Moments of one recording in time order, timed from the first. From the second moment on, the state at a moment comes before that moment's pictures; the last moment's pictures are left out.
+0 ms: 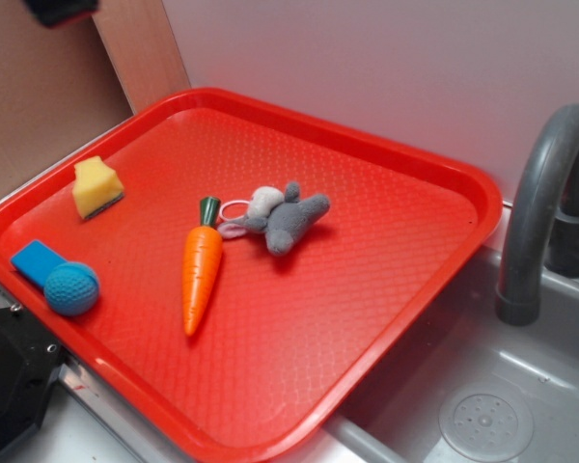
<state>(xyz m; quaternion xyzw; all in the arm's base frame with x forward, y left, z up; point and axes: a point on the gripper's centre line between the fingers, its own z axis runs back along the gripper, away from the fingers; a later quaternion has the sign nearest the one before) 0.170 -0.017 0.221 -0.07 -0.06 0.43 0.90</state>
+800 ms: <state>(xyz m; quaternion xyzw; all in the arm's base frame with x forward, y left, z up) 0.209 -0.057 0.082 -0.02 -0.07 0.32 0.95</state>
